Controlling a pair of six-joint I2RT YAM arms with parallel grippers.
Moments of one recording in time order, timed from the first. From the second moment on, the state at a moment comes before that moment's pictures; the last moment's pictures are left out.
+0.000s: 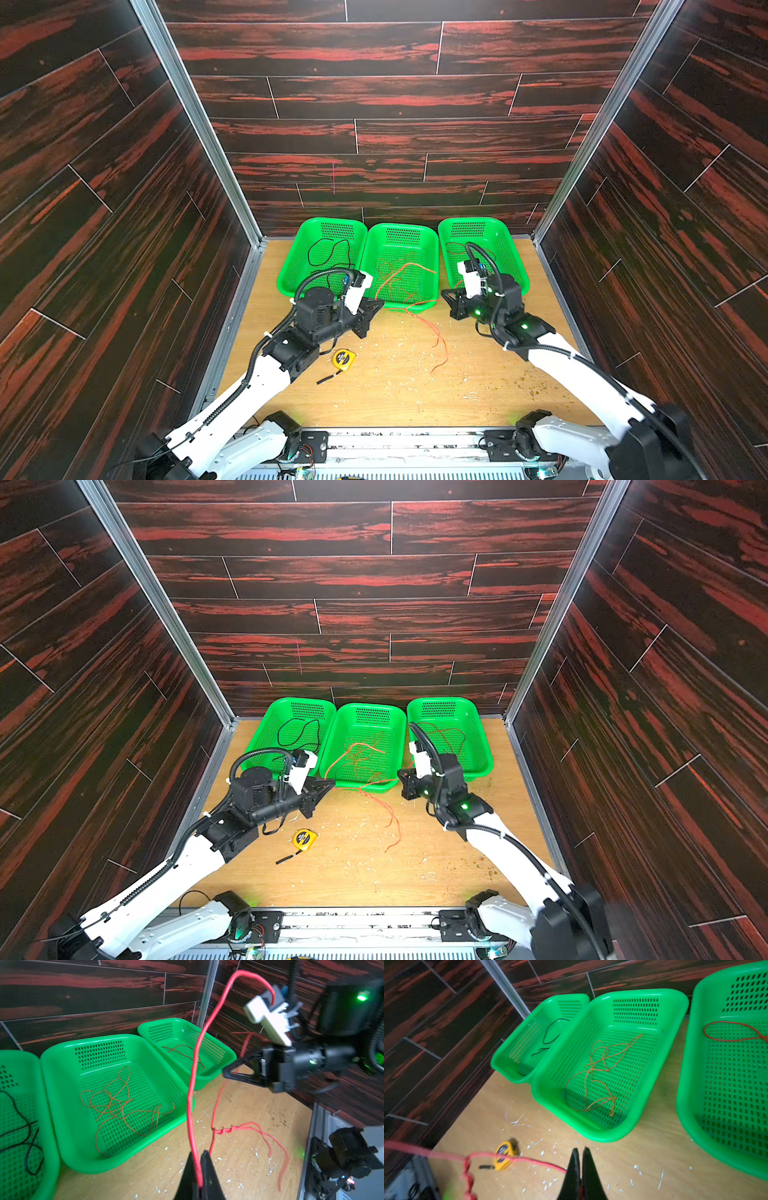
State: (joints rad) left arm -0.57 1.00 0.79 -0.08 0.36 -0.13; right arm 0.48 1.20 0.84 -0.10 -0.23 0.31
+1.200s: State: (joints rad) left arm -0.62 0.98 0.82 0.04 0.32 -0.10; right arm 0.45 1.43 0.97 -0.02 -0.57 0.38
